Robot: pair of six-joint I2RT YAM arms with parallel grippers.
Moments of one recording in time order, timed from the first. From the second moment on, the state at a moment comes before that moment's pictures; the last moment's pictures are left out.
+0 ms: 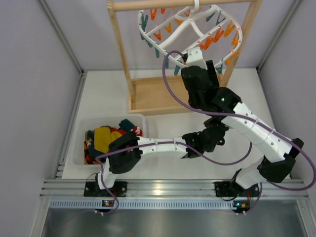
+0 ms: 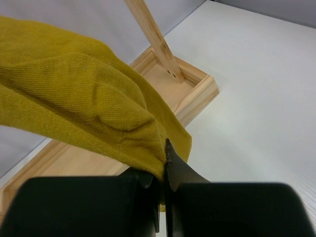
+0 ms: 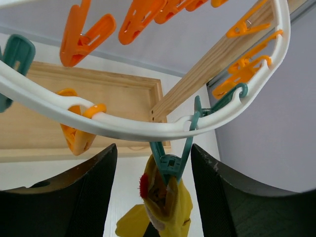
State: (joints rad) left arm -1.32 2.04 1.57 0.37 -0.80 0.35; right arm 0.91 1.47 1.77 -0.72 1.05 -0.07
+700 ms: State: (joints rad) left arm -1.32 2.04 1.57 0.36 -0.80 0.32; right arm 0.85 1.45 1.62 -0.45 1.12 -0.22
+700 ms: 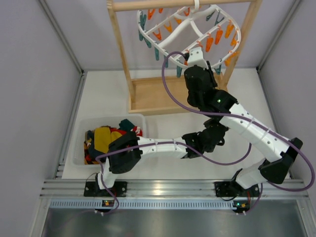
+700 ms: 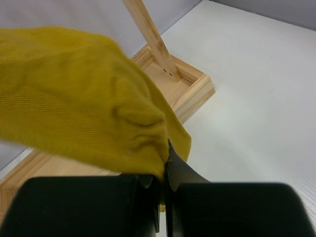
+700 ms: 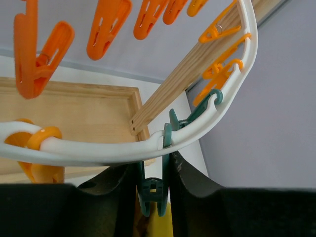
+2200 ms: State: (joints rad) left arm -0.78 0.74 0.79 -0.70 -0.79 -0.71; right arm 0.83 0.83 1.09 -0.43 0.65 0.13
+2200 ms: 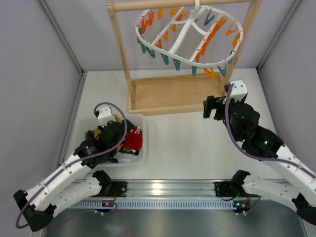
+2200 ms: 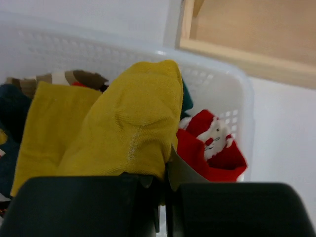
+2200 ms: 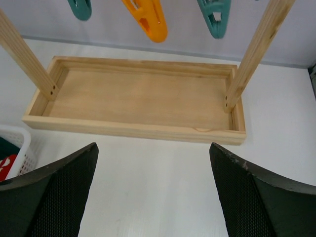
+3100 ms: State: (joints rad) left arm -0.76 0.70 0.70 -0.75 -0.54 -0.87; right arm 0.83 0.68 0.90 -0.39 0.56 0.21
